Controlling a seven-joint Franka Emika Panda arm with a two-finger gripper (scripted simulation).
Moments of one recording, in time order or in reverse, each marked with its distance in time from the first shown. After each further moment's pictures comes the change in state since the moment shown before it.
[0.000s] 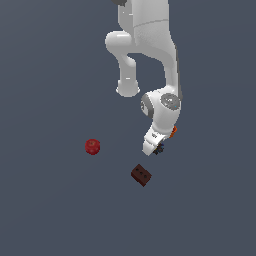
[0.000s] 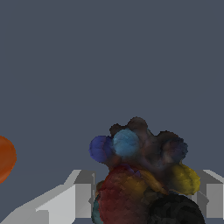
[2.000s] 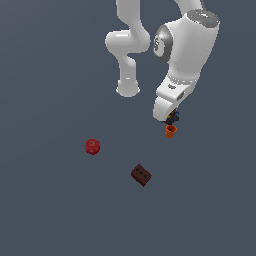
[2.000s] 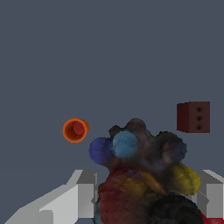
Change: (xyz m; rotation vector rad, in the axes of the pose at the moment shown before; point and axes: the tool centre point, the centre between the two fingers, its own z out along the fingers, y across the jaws) arm 0.004 -0.018 -0.217 0.005 -0.003 -0.003
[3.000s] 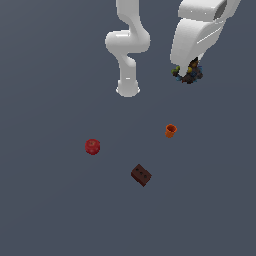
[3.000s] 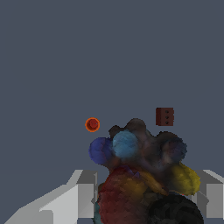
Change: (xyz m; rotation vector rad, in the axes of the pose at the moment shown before) arm 0.008 -0.010 -0.176 0.001 -0.003 0.002
